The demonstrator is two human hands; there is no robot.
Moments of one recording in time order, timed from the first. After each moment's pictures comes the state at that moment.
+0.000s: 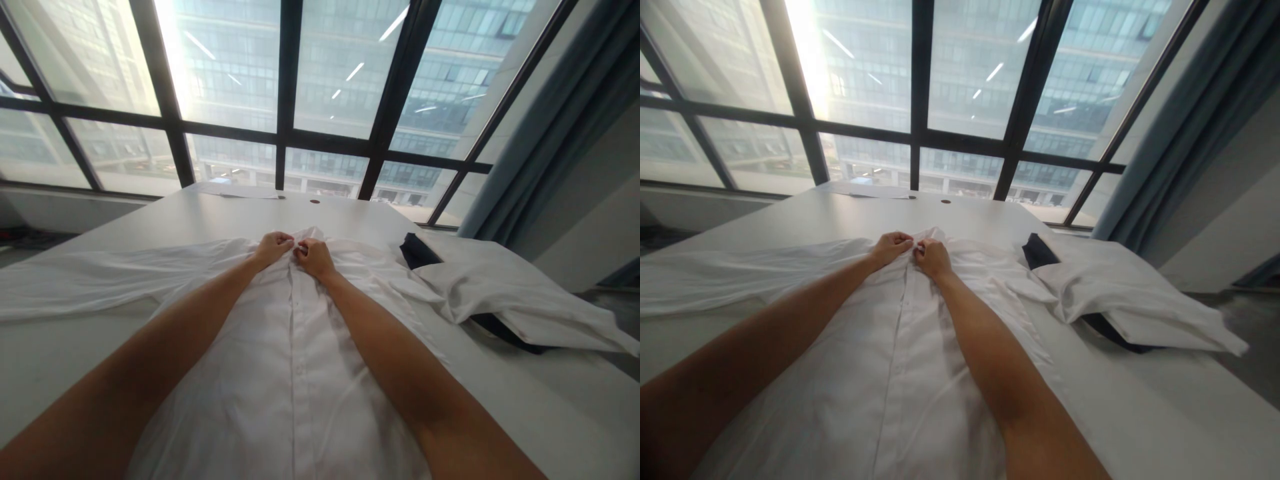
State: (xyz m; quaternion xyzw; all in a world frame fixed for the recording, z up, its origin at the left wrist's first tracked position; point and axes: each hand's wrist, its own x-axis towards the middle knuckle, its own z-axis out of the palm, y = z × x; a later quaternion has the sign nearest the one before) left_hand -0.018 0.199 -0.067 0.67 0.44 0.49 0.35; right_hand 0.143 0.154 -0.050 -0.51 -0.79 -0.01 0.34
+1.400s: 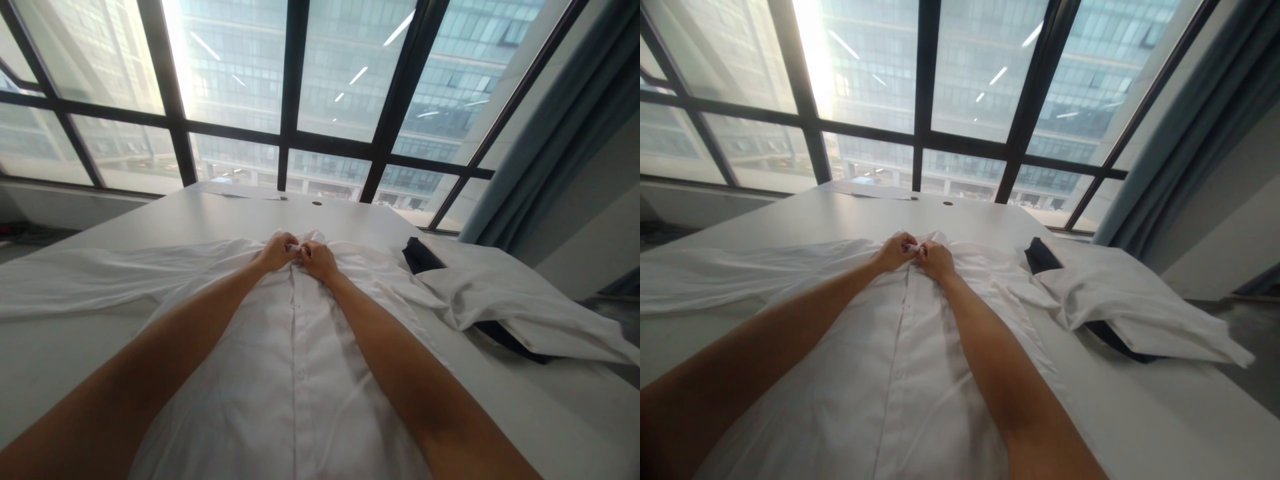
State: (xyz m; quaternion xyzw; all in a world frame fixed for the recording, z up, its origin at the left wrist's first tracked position) left_hand -0.015 0.189 -0.062 0.78 0.42 0.44 0.14; right_hand 0.146 0.152 -0.046 -0.55 -0.79 -0.02 0.27
